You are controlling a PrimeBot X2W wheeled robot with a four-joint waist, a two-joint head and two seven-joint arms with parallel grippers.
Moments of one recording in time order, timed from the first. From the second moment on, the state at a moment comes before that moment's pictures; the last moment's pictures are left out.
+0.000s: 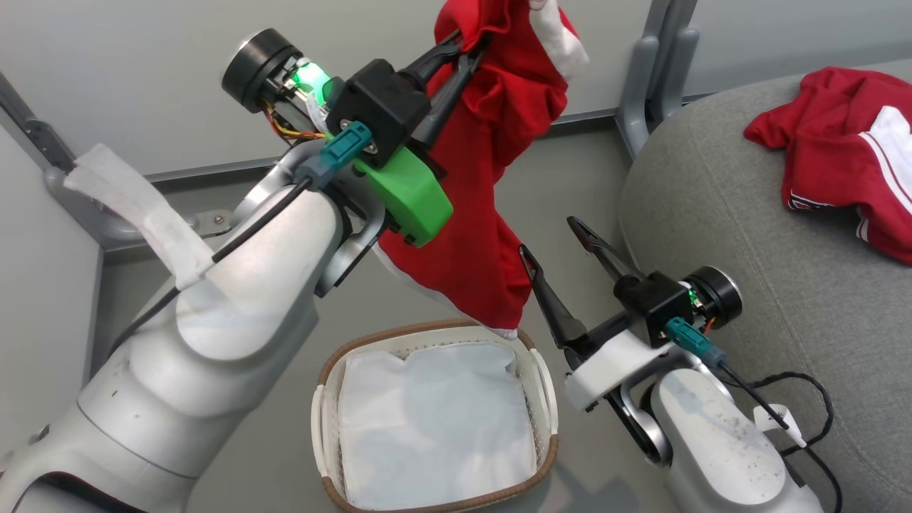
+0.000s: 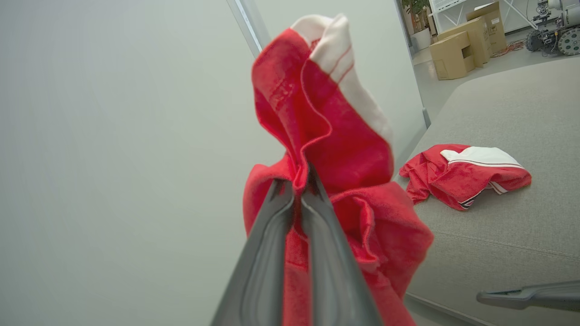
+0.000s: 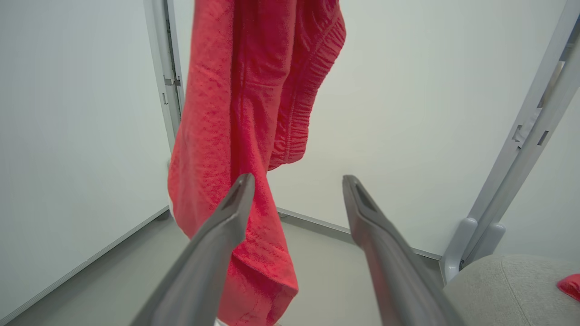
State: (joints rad) left arm -0.97 0.24 -0.79 0.31 -0.39 -0.11 -0.07; right arm -0.40 -0.05 0.38 0.31 0.11 0.13 -0.26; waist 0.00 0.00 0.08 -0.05
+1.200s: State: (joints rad) left arm -0.76 0.25 -0.74 0.29 -0.54 -0.01 -0.12; right arm -0.54 -0.05 0.43 0.51 0.17 0.13 -0.26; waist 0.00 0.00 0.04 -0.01
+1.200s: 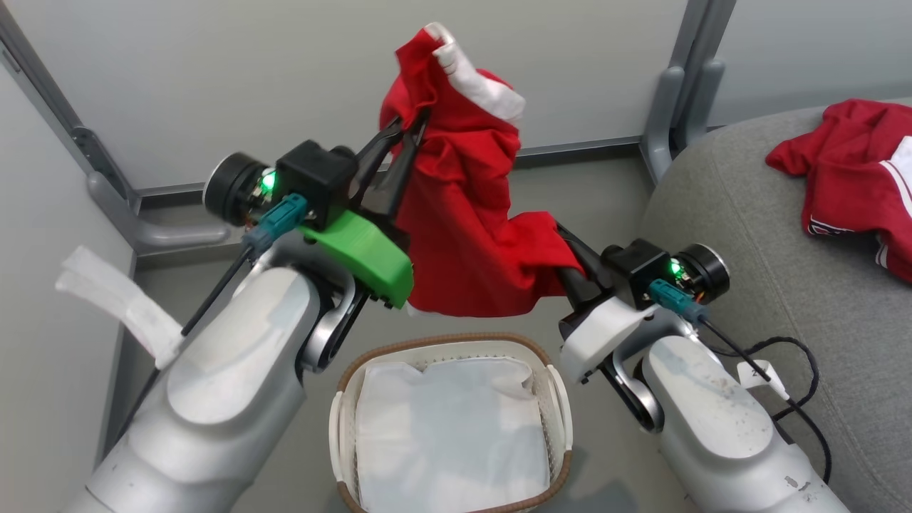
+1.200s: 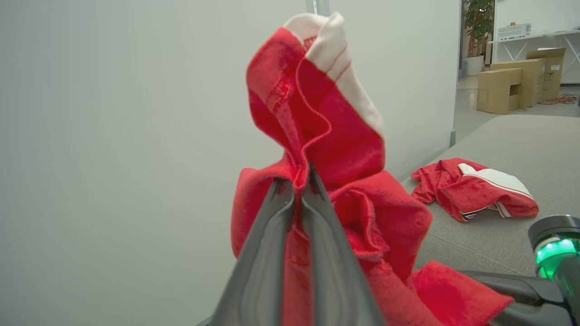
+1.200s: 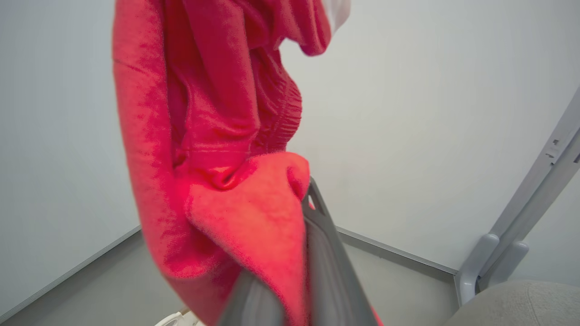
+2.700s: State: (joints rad) left arm -0.37 0.20 -0.76 0.33 -0.56 0.01 -0.26; right arm -0.44 -0.09 0.16 0.33 -0.01 0.13 -0.26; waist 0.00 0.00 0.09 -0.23
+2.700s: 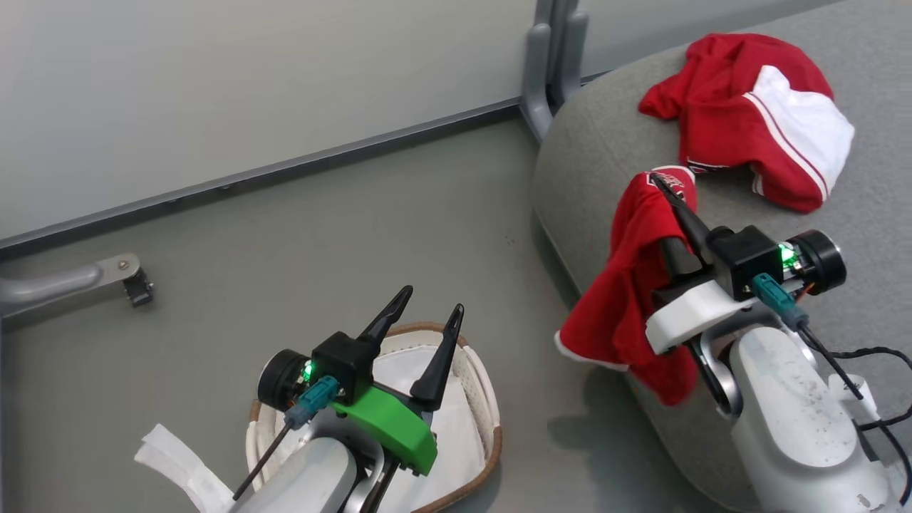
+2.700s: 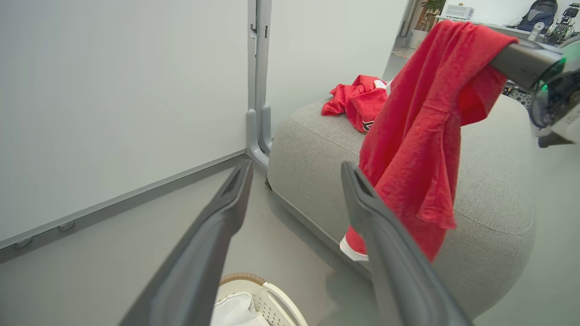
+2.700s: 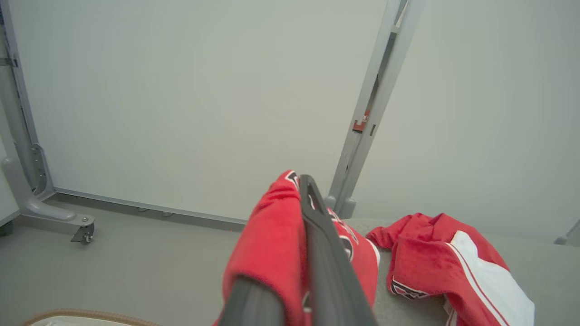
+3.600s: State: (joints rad) left arm -0.45 0.18 -0.80 0.34 -0.52 -0.02 -0.25; right arm -0.65 -0.22 0.07 0.39 -0.02 0.13 -0.26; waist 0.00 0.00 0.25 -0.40
